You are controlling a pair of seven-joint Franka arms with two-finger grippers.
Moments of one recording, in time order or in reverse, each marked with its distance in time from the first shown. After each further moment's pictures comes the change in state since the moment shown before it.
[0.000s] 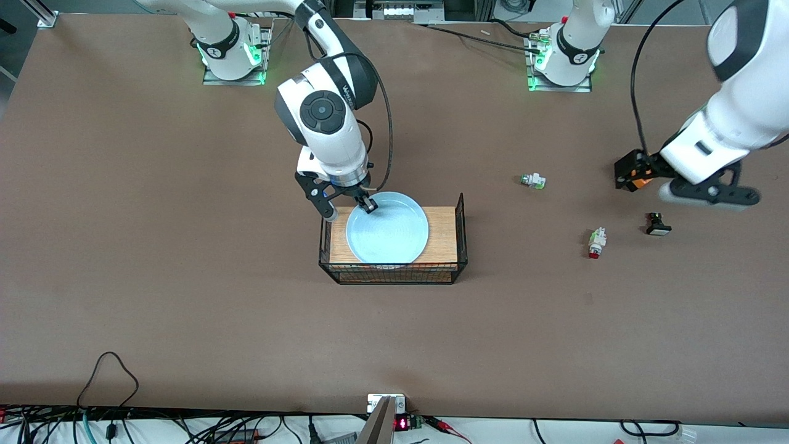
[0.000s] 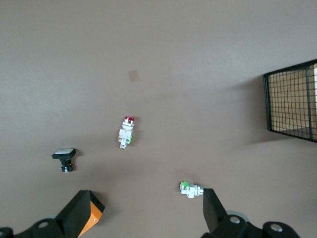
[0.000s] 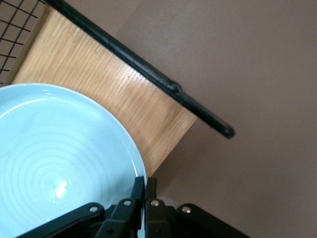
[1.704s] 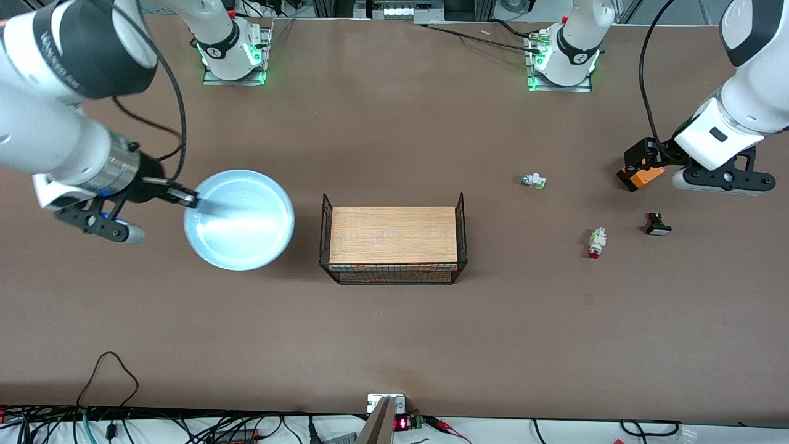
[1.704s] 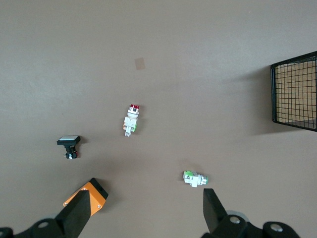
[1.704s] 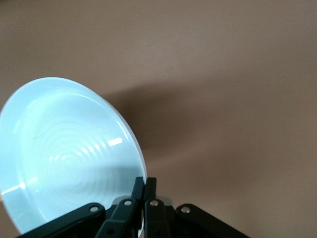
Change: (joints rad) left arm -0.011 -0.027 0.026 -0.031 0.000 -0.033 0.000; right arm -0.491 -0.173 -0.015 0.252 -0.014 -0.598 -1.141
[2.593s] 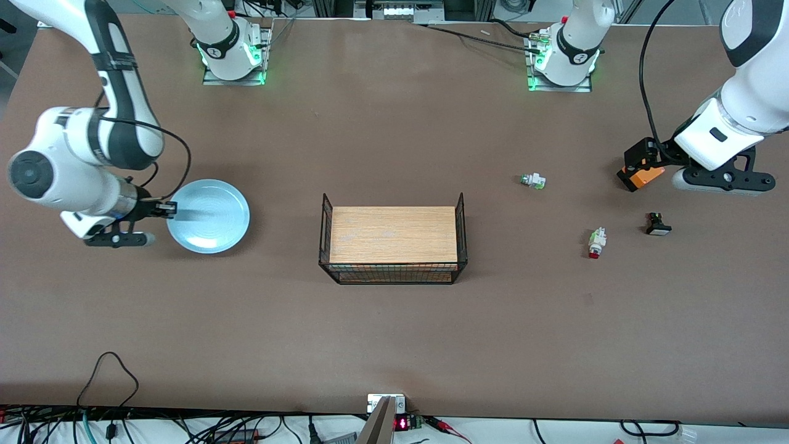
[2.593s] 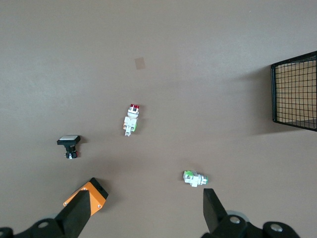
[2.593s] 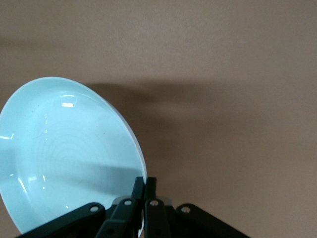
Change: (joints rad) left arm 0.000 0.000 0.001 -0.001 0.000 0.000 0.000; right arm -0.188 -0.042 0.002 -0.685 -0.080 0.604 -0.488
